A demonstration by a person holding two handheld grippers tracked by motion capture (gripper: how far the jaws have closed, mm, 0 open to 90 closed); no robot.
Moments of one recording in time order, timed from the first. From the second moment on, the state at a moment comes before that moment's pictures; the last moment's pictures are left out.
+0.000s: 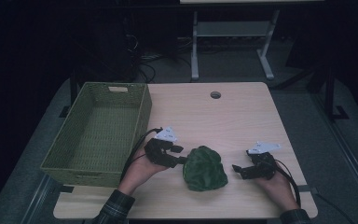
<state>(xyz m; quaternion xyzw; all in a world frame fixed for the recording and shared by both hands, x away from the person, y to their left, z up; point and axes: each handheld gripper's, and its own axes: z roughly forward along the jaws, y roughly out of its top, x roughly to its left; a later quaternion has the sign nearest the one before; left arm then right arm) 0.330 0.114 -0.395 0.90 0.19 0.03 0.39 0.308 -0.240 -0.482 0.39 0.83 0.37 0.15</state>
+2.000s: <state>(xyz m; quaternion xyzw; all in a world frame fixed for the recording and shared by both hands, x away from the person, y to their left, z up) 0.316 0.046 -0.441 0.97 0.08 0.03 0.22 0.309 -0.240 -0.482 0.40 0.83 0.36 0.15</state>
